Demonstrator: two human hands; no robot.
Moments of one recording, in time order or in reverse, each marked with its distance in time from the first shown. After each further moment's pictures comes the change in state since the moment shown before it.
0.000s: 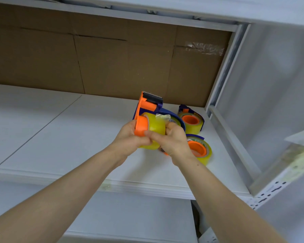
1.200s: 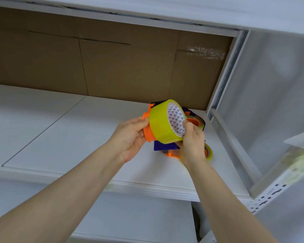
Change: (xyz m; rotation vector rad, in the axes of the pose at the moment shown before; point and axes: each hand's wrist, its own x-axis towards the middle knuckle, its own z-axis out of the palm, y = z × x) left_hand -0.007 0.026 0.006 -0.553 0.052 -0.147; right_hand -0.012 -0.003 -0.022 0.439 0.246 0.041
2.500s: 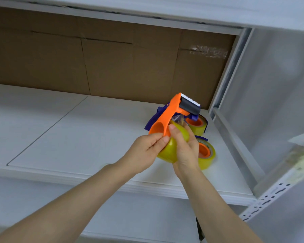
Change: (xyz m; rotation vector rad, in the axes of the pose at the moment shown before) left_hand -0.026 -0.029 -0.003 0.836 -0.230 0.318; right_hand -0.016 0.026 0.009 0.296 -0.102 0.007
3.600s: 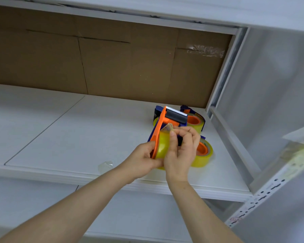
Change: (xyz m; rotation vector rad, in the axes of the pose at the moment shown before) left_hand -0.007 -0.021 0.008 -0.201 -0.122 -0.117; right_hand -0.008 0.031 -0.001 -0.582 0.312 -0.769
